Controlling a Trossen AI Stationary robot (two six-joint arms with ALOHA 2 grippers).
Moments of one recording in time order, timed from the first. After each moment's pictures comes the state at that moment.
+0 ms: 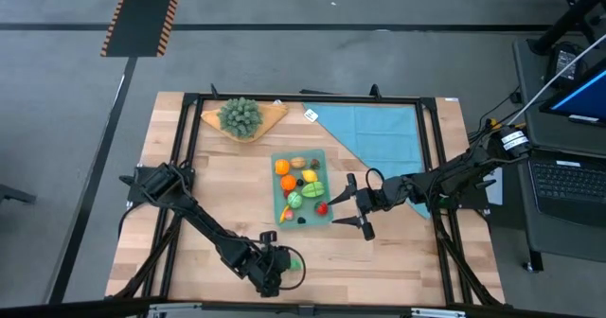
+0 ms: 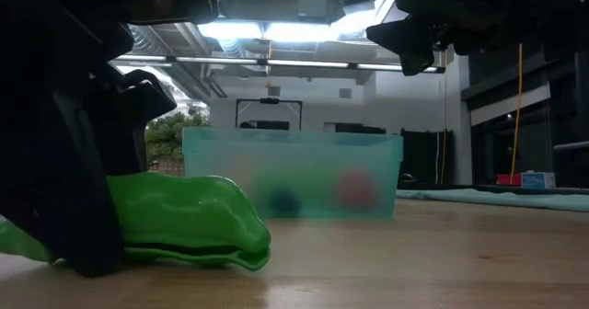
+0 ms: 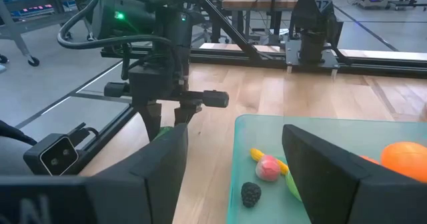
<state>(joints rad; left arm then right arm) -0.68 2.03 1.26 -0.35 -0.34 -0.75 0.32 1.42 0.45 0.83 0.06 0.04</state>
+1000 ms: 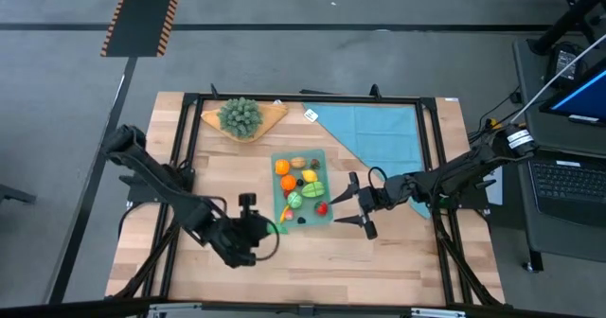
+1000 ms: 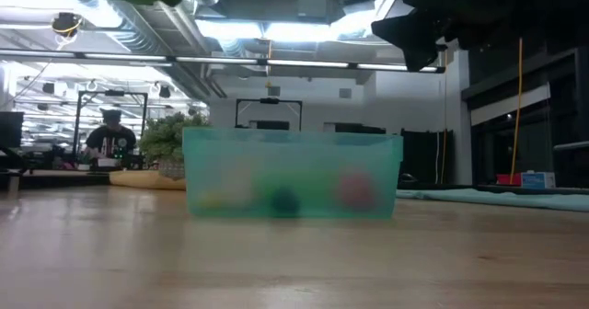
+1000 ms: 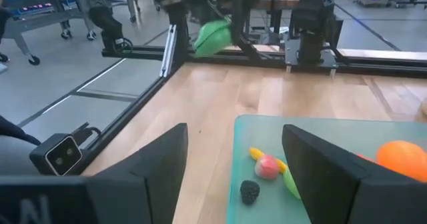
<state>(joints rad) -0.66 1.53 1.20 -0.71 -0.59 -0.52 0.32 1.37 0.45 0.77 0.06 0.05</state>
